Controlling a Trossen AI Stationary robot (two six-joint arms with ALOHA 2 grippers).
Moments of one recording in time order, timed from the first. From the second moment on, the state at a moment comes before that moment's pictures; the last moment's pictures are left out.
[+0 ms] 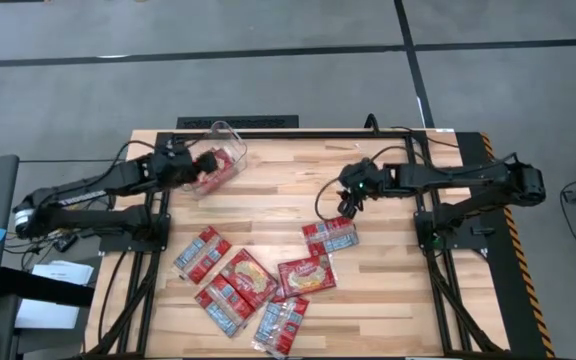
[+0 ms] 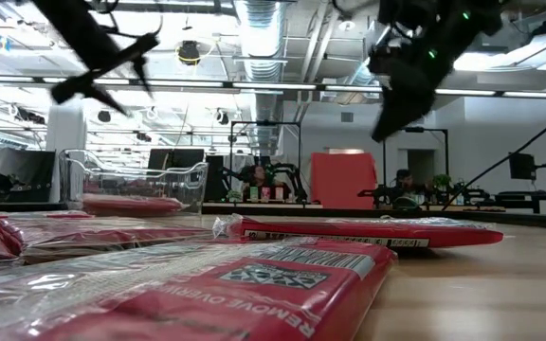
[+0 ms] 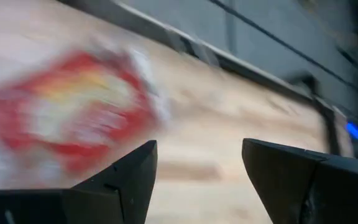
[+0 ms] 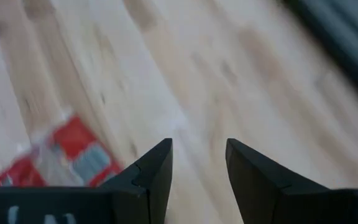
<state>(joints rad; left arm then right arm) 0.36 0.82 0.73 -0.55 -0.44 -1.23 -0.16 1.25 0.81 -0.48 0.24 0.25</state>
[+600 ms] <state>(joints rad) 0.04 1.34 0.73 -0.03 -0.29 -1.32 0.15 1.26 0.59 -0.45 0.21 0.60</state>
